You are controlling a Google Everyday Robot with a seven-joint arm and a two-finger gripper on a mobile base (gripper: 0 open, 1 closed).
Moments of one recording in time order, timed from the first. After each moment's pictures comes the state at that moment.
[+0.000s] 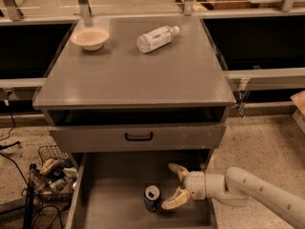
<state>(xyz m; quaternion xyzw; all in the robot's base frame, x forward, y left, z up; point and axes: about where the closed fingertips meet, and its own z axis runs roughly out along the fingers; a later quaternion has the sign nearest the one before) 0.471 -0.056 0.480 -0.41 0.66 0.47 0.42</state>
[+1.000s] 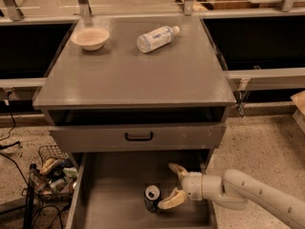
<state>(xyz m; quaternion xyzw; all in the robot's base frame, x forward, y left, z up) 0.478 -0.052 0.469 -0.41 0.68 0.42 0.43</state>
